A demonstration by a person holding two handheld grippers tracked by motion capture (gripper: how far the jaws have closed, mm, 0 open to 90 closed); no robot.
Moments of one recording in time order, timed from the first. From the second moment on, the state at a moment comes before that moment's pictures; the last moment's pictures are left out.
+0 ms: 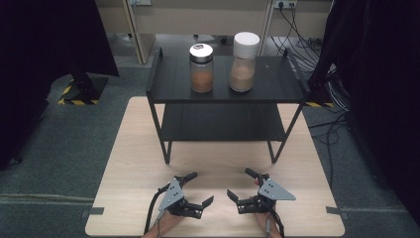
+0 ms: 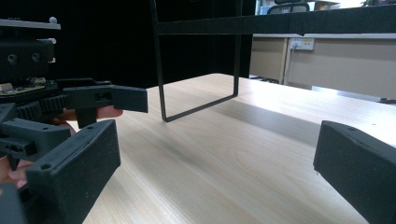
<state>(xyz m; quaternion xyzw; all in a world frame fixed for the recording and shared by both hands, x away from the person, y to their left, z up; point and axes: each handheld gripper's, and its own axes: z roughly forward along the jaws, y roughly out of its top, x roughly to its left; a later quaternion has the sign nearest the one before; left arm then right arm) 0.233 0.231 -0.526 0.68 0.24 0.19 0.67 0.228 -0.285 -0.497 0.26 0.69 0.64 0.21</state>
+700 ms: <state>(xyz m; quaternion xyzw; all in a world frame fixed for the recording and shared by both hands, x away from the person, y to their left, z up) 0.233 0.231 -0.526 0.68 0.24 0.19 0.67 0.228 -0.285 -0.497 0.26 0.69 0.64 0.22</state>
